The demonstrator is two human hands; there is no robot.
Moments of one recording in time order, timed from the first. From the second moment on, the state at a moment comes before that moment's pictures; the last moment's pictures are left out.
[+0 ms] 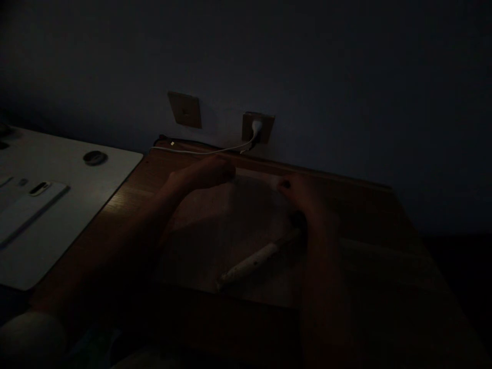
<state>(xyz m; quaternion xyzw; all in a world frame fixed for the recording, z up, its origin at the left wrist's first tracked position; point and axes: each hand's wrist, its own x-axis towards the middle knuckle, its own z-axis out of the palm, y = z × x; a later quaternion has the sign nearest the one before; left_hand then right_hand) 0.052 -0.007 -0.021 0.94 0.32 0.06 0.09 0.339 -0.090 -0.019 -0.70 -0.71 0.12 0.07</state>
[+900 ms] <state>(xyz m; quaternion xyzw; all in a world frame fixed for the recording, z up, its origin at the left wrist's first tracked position) 0.057 -0.012 -0.021 0.93 0.33 0.12 0.08 0.325 -0.089 -0.025 -0.70 -0.69 0.15 0.11</state>
